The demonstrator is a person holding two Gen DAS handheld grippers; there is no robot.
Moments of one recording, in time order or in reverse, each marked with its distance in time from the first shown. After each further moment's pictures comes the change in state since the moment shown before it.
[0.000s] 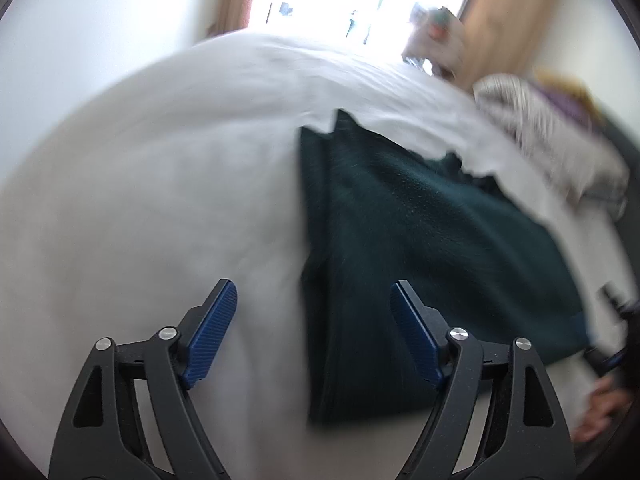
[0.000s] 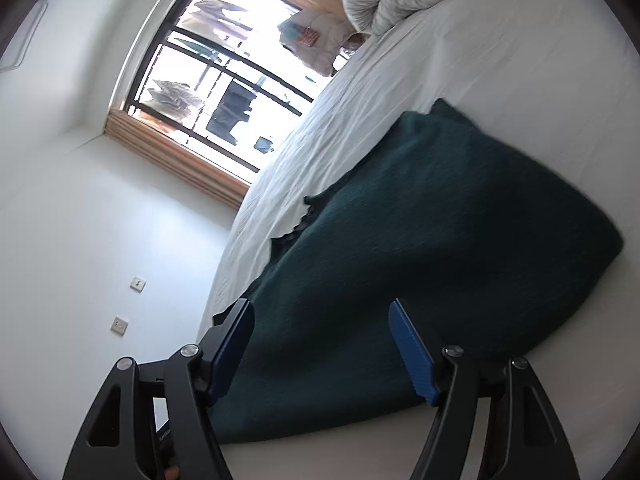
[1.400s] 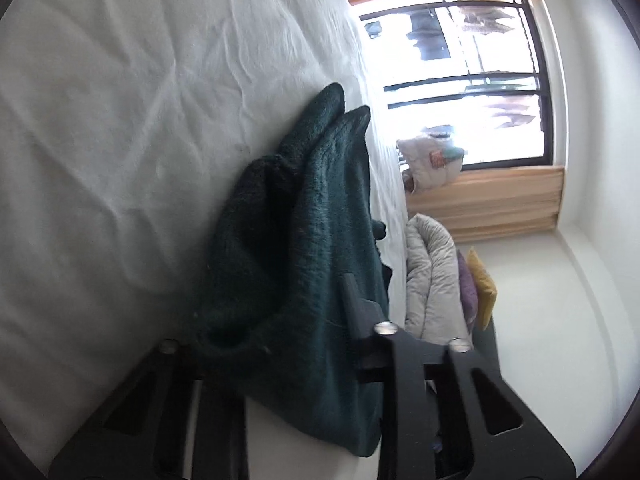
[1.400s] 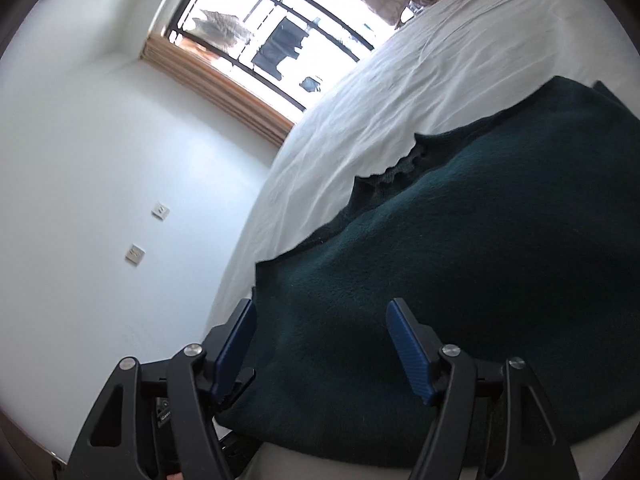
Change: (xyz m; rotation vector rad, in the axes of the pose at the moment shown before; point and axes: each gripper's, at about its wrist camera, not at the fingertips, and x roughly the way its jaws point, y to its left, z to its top) left arm 0.042 0.012 -0.049 -0.753 -0.026 -0.441; right arm 0.096 0.080 -0.008 -0.186 0.249 0.044
